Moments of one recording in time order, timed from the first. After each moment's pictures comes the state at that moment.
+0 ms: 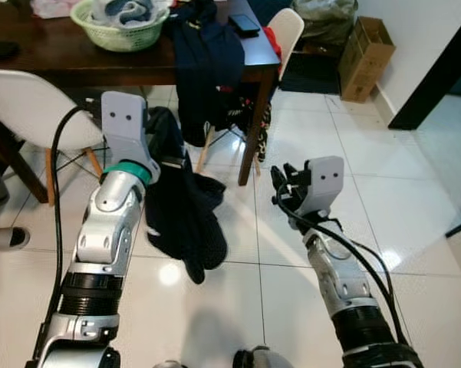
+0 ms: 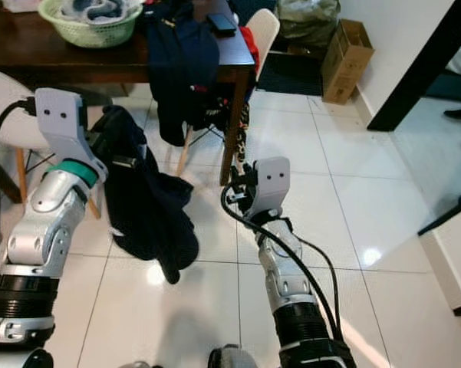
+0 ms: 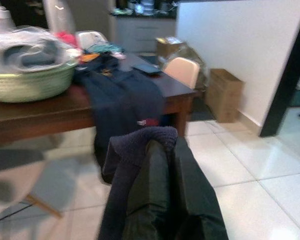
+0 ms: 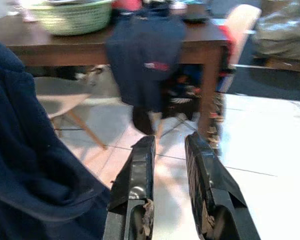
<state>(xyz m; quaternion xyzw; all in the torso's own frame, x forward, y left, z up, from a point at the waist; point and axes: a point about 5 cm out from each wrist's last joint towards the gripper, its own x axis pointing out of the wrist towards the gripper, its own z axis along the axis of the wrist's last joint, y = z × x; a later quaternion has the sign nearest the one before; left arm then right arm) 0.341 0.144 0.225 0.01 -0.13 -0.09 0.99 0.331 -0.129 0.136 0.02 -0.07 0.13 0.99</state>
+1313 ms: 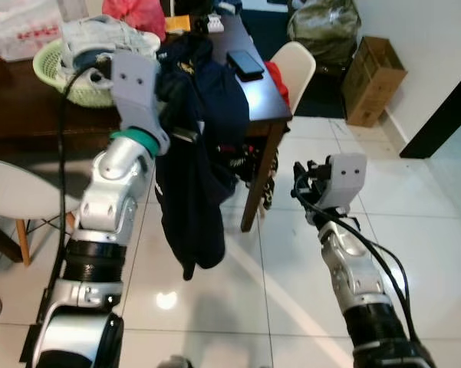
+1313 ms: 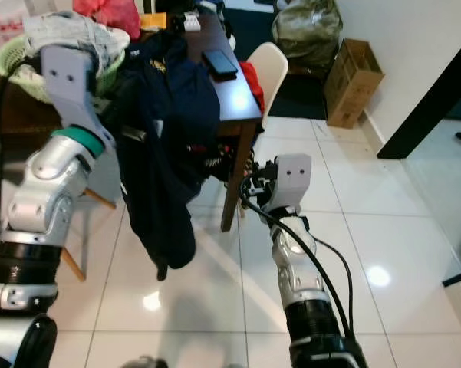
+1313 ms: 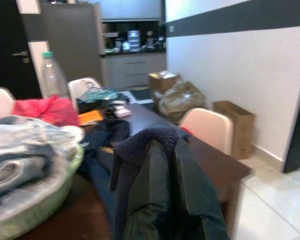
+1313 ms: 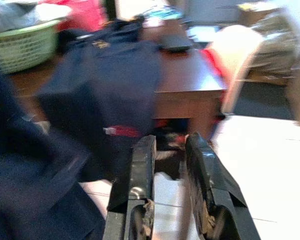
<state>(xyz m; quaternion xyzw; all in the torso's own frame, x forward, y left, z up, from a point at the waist) 0.363 0.153 0.294 0.05 -0.20 -0.11 0.97 0.337 -0.129 0.144 0.03 -0.09 0.09 0.99</state>
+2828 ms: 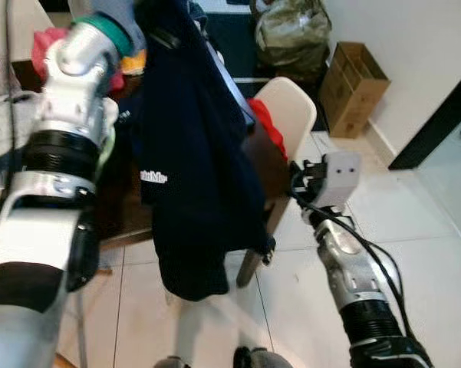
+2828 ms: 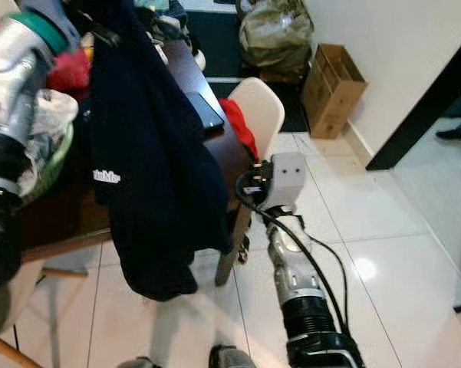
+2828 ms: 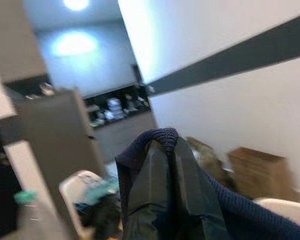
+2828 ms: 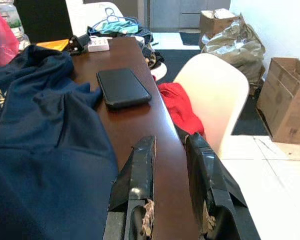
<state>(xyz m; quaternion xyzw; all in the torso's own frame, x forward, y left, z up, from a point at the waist) 0.384 0.182 0.407 0.16 -0.32 -0.12 0.92 0.337 -0.140 0.139 0.03 -0.08 0.07 0.99</state>
